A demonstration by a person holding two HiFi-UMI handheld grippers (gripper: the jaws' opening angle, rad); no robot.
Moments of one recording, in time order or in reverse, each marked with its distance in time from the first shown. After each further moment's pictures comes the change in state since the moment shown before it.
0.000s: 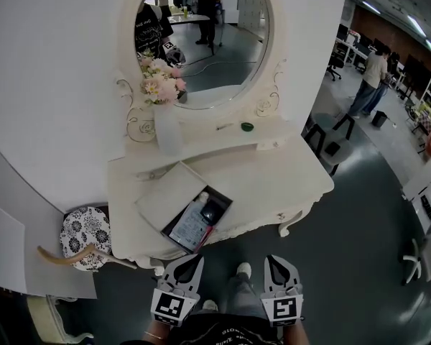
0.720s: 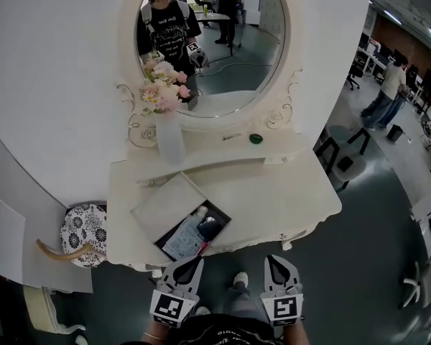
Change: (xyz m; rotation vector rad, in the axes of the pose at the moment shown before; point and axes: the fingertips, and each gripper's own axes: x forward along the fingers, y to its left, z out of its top) left arm 0.054 0.013 0.009 -0.025 0.012 0.093; right arm 0.063 -0.047 0.002 0.001 -0.013 0.096
